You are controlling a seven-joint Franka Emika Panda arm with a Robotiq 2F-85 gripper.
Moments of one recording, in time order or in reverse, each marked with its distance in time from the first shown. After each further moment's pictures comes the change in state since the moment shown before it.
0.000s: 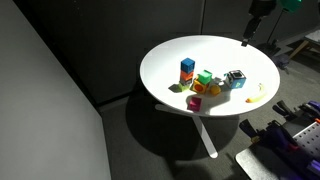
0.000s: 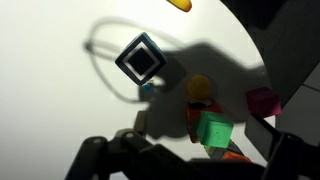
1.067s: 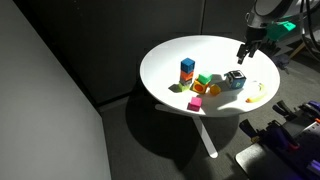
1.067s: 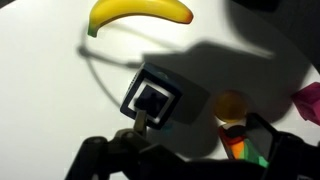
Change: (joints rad) arm -0.045 0.189 0.007 -0.044 -0.021 0.179 0.265
